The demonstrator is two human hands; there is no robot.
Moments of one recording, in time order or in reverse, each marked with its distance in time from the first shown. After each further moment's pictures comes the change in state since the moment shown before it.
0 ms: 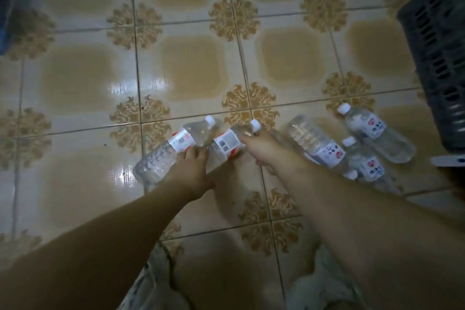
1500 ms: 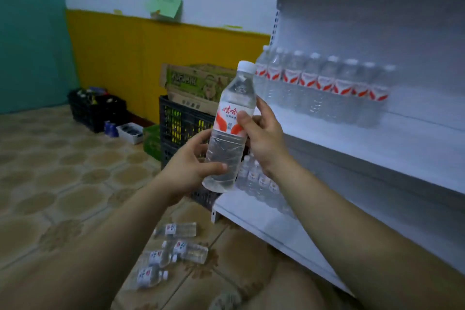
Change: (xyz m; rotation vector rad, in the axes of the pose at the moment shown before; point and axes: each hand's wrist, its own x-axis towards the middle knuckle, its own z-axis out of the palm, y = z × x) left_hand -0.497 0.343 -0.199 -0.840 -0.142 1.233; right_hand -0.658 0.053 -0.240 0.601 1.005 -1.054
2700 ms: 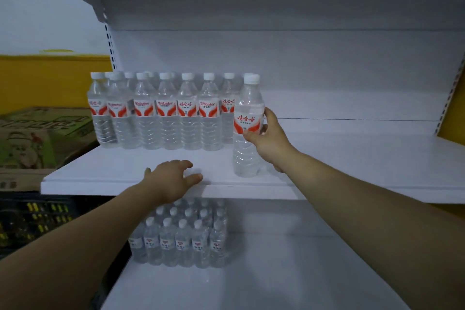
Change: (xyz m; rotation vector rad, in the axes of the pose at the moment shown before) left_hand 0.304 -0.026 0.245 1.198 -0.395 0.120; right_hand 0.126 0.021 -0.344 -0.399 0.504 0.188
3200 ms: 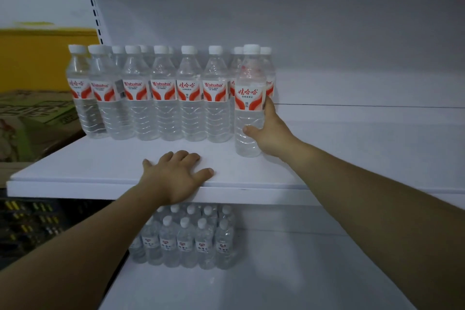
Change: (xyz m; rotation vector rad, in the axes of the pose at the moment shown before) left_hand 0.051 -0.015 0.032 0.216 0.032 0.070; right_hand 0.066 0.047 0.031 -0.250 -0.070 -0.074
